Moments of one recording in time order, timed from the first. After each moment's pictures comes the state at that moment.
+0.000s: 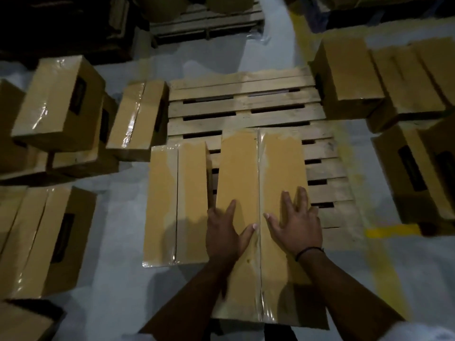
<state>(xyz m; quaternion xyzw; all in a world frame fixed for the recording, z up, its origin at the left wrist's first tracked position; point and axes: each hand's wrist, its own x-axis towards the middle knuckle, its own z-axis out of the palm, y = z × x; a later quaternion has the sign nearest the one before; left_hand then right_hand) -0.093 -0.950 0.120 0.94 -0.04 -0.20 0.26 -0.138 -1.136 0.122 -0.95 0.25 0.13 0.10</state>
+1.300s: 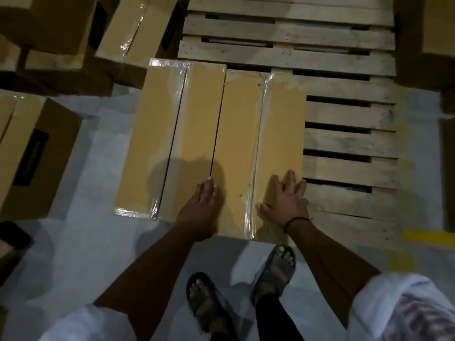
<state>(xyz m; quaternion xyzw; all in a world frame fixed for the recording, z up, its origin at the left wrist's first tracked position) -0.090 -0.847 -0.122 0.91 -0.23 -0.35 0.00 -0.107 -1.104 -0.114 -0.93 0.15 0.32 0.14</state>
